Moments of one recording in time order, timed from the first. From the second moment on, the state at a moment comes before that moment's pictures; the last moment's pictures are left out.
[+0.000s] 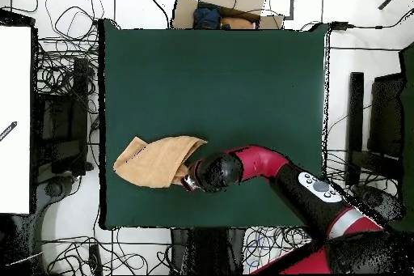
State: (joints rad) arm -0.87 -0.28 0.72 1.92 -0.70 0.71 1.22
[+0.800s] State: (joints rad) arm -0.90 -0.29 0.73 1.92 -0.65 0.95 1.22
